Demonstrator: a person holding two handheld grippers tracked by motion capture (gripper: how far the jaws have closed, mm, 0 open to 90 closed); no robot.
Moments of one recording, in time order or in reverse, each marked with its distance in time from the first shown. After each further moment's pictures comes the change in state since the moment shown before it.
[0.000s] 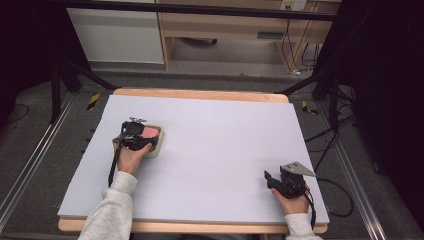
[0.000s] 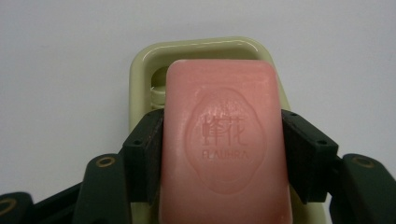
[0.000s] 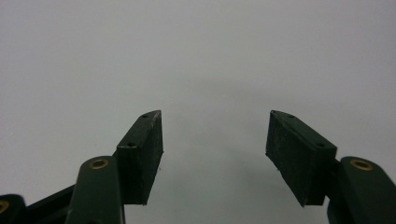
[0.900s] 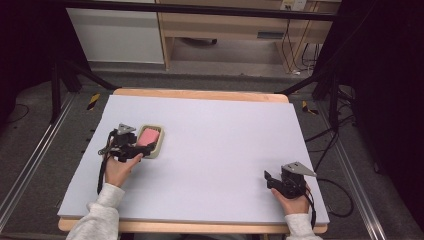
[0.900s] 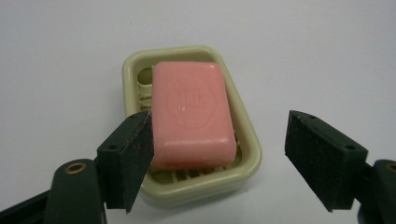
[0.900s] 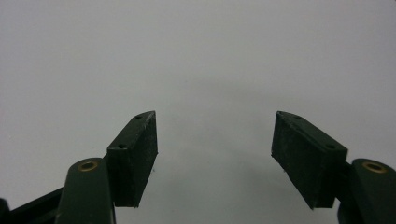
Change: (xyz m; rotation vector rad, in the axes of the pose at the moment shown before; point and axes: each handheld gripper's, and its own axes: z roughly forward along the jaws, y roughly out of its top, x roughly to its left) left arm 0.005 -0.032 -0.050 -0.145 -0.124 0.043; right arm -0.001 0.000 -0.001 -0.002 -0.003 0.016
